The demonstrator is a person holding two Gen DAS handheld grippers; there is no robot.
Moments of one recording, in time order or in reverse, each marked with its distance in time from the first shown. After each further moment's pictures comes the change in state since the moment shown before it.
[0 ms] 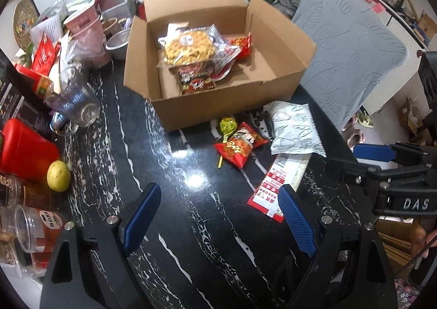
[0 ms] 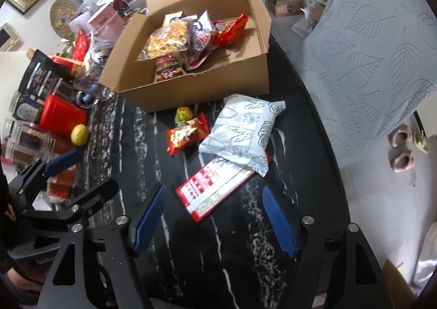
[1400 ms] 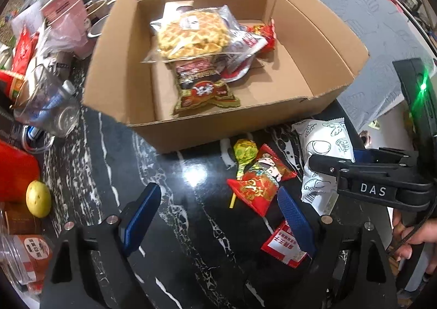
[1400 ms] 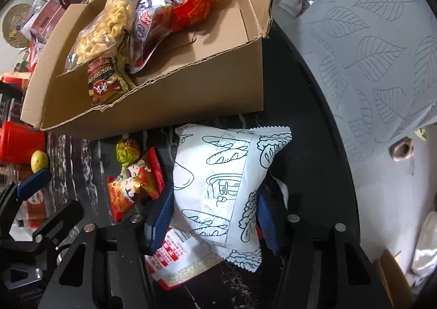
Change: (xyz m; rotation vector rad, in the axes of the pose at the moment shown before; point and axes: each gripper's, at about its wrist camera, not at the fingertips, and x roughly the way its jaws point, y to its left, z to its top) left arm 0.077 0.014 0.046 -0.021 0.074 -0.009; right arm 0.095 -0.031 0.064 0.066 0.105 -0.054
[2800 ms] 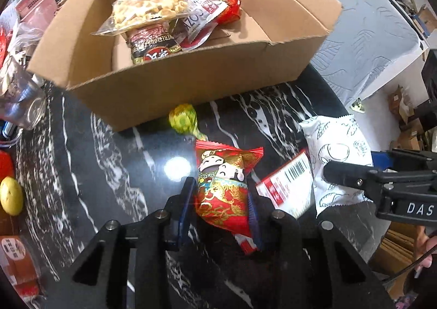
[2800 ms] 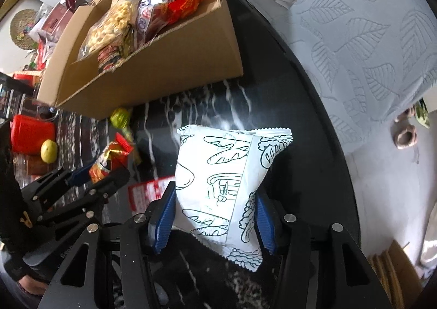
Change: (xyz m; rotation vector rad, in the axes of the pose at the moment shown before) left arm 0.030 -0.024 -0.023 0.054 0.026 -0.091; right arm -0.022 -0.020 -0.052 0.040 -0.003 0.049
